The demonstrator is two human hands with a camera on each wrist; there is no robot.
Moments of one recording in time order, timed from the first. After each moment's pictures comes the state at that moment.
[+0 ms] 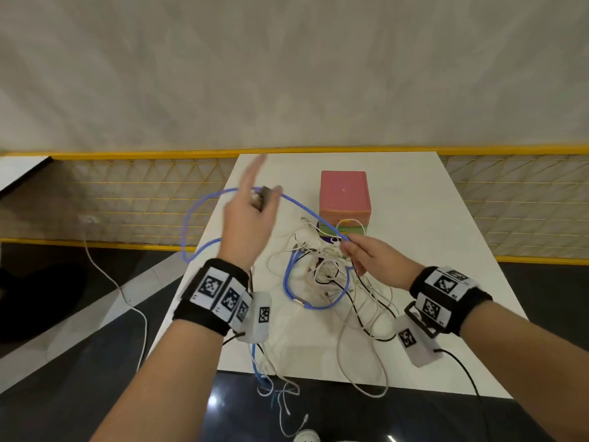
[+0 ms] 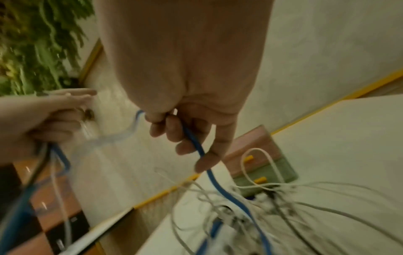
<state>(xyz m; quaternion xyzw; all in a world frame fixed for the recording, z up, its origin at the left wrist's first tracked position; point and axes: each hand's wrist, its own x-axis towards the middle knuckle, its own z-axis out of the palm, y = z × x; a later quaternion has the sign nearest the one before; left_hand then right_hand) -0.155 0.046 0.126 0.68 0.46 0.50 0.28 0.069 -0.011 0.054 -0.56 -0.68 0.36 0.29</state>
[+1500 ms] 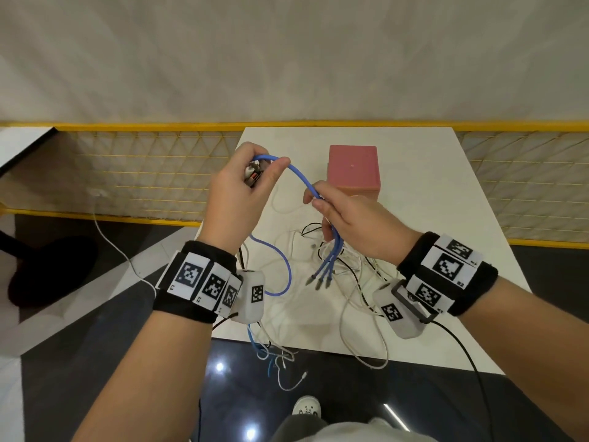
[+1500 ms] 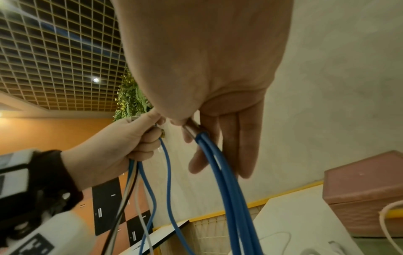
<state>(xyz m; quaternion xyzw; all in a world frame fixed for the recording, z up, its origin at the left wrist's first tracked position) -0.177 0.028 0.141 0.72 0.44 0.49 0.22 0.017 -0.019 0.118 -0.52 -0.77 0.25 0.27</state>
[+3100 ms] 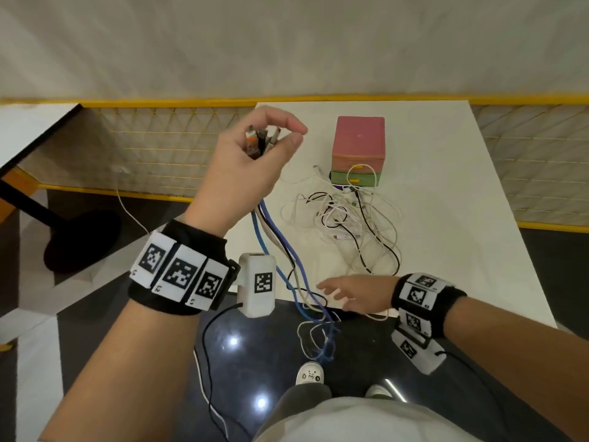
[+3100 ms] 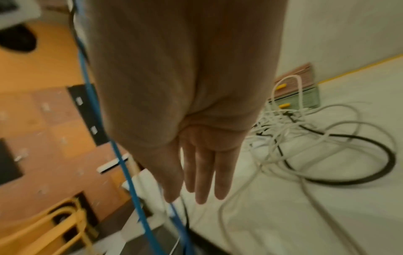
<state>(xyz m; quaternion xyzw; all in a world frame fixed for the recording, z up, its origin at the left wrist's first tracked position) -0.168 -0.061 0.182 0.69 0.38 0.46 0.41 0.027 -0.104 -0.029 -0.45 -0.76 0.46 -0.08</state>
